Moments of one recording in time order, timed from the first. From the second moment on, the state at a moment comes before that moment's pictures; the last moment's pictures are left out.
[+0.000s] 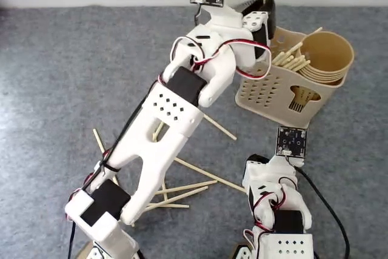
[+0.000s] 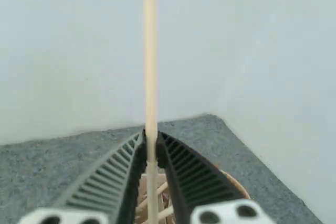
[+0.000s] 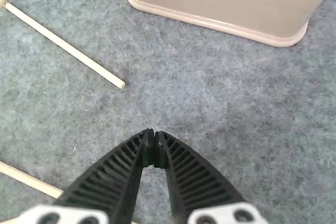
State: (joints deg) left arm 33.2 9.0 -18.4 29.0 30.6; right arm -2.5 -97.1 95.8 55.3 -8.7
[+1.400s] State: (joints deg) left arm 35.9 0.6 8.8 18.2 19.4; right arm -2.5 -97.1 95.8 55.3 -8.7
